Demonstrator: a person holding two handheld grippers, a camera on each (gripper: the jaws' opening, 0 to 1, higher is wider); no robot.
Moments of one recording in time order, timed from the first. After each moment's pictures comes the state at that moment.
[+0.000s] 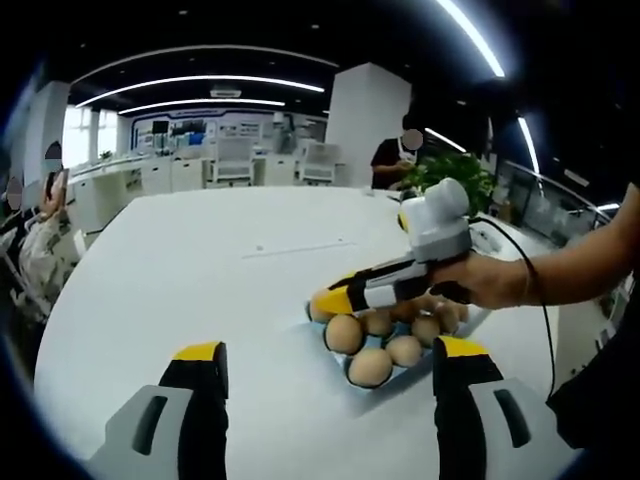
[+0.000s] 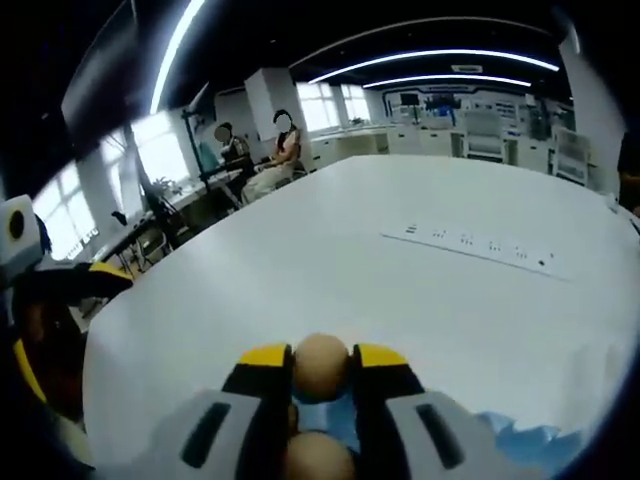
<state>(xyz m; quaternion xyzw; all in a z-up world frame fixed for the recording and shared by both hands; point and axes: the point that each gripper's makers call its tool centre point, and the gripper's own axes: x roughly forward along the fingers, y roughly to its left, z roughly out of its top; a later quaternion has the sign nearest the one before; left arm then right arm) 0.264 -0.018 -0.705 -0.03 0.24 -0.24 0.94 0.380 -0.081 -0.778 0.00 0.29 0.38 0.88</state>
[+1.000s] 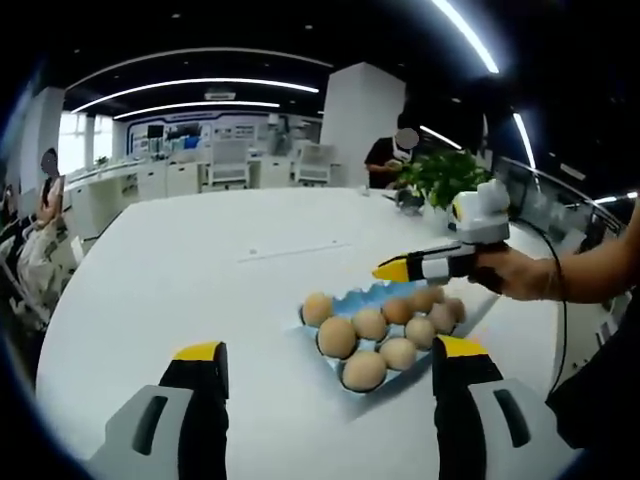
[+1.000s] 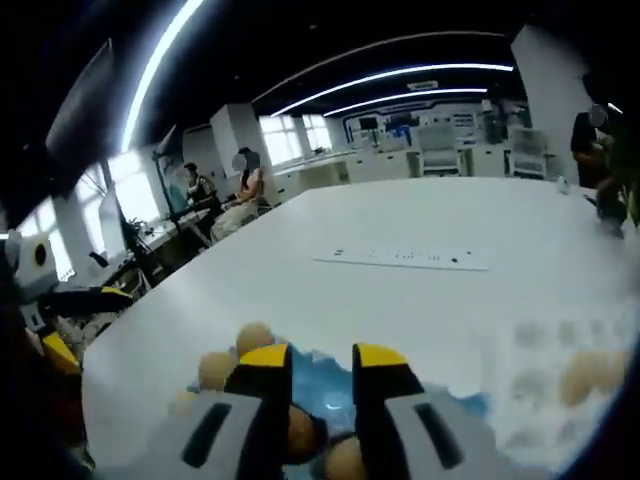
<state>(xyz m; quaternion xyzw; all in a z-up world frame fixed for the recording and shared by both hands) 0.263 -0.033 -0.700 -0.02 0.24 -0.26 0.94 0.377 -0.212 -0.745 0.04 0.24 0.26 0.93</state>
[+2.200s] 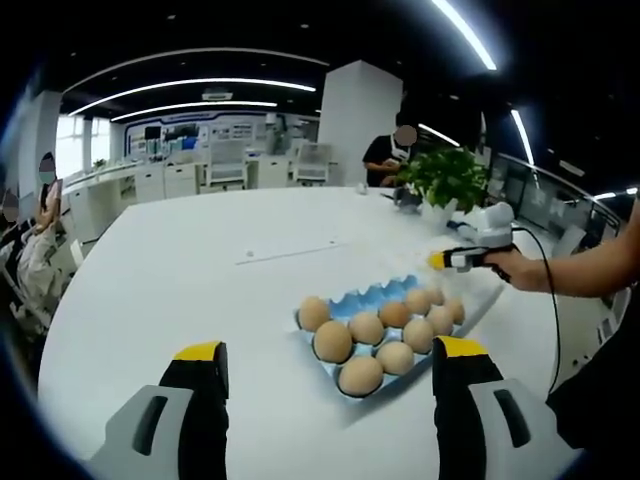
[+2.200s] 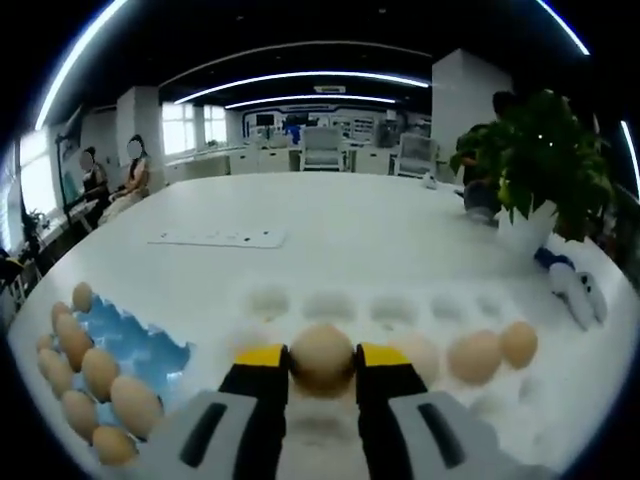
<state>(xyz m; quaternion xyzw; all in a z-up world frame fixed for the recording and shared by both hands) 0.264 -0.036 -0.696 -0.01 0.24 -0.26 0.94 0.398 -0.393 -0.779 -0.02 0.26 0.05 0.96</state>
